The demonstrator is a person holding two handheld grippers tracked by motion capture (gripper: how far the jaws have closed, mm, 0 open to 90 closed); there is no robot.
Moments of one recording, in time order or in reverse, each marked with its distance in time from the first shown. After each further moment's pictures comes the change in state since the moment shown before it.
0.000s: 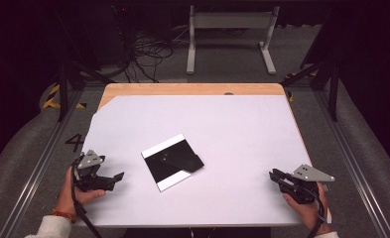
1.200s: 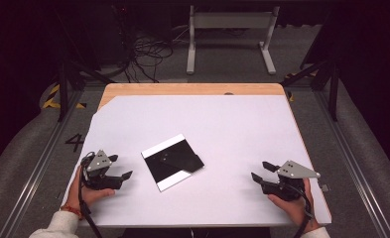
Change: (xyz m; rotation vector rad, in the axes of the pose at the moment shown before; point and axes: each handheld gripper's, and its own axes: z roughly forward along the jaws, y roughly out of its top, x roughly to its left) left arm -0.013 0.012 0.025 0.035 -0.062 0.152; right arm 0.031 0.028 0.017 -0.052 0.065 -0.052
